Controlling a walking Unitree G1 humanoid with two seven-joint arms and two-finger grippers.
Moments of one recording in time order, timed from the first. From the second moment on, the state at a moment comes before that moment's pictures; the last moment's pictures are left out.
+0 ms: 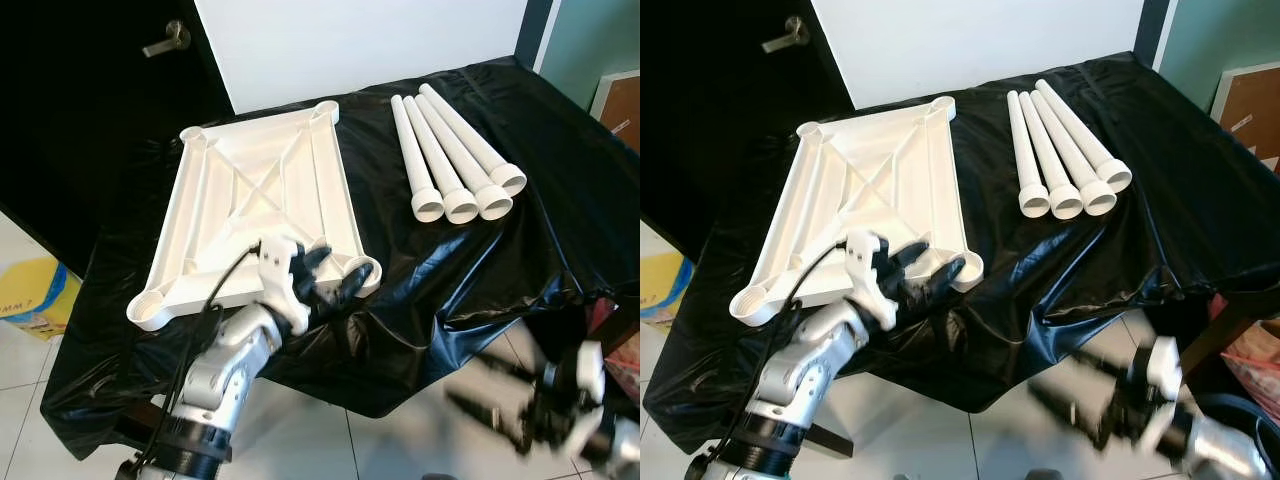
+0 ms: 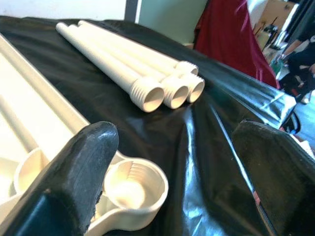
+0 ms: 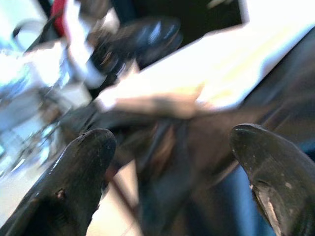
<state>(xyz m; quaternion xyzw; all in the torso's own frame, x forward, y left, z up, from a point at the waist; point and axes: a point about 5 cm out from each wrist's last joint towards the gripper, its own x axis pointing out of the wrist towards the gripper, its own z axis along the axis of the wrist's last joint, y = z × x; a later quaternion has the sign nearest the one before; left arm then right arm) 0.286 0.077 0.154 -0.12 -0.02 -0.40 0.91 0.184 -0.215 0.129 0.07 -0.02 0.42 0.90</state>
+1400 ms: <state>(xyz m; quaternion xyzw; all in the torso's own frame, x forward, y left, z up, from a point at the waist) 0.322 0.144 0.160 -0.09 -0.12 -0.07 0.99 0.304 -0.150 0.161 -0.02 -0.16 -0.01 0.99</state>
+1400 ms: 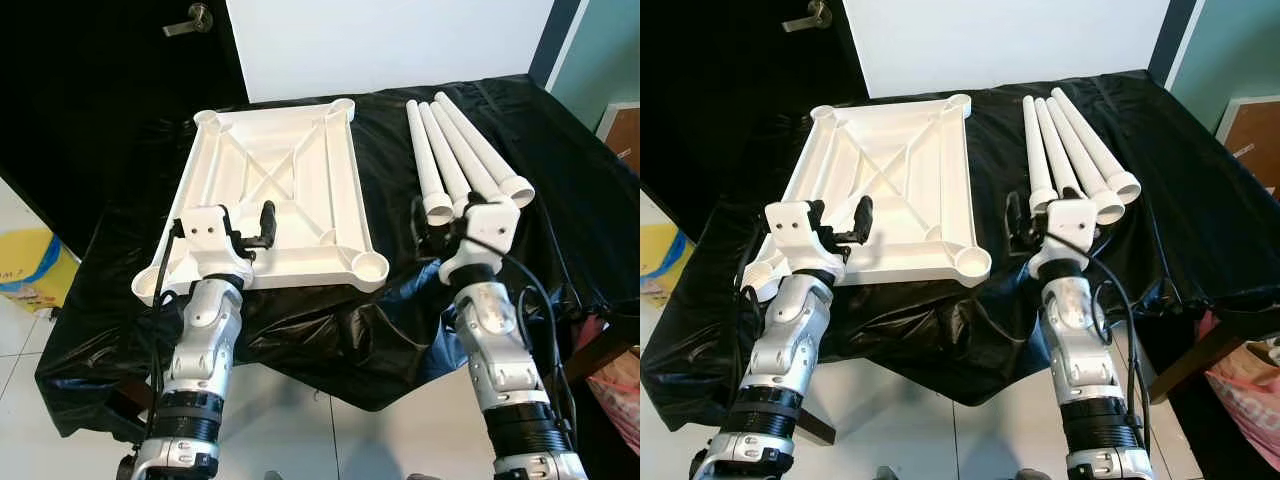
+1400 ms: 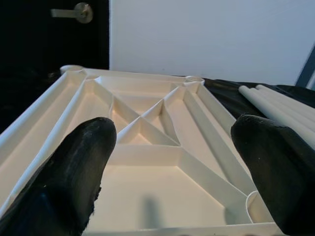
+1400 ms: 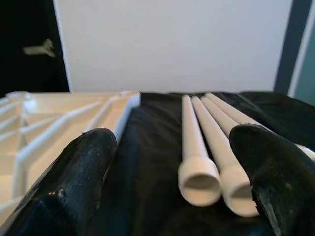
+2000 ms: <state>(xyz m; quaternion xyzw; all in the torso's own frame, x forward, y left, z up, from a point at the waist) 0.317 0.149 0.152 -0.09 -0.12 -0.07 0.99 0.305 -0.155 0.143 -0.04 -0.14 -0.02 0.99</state>
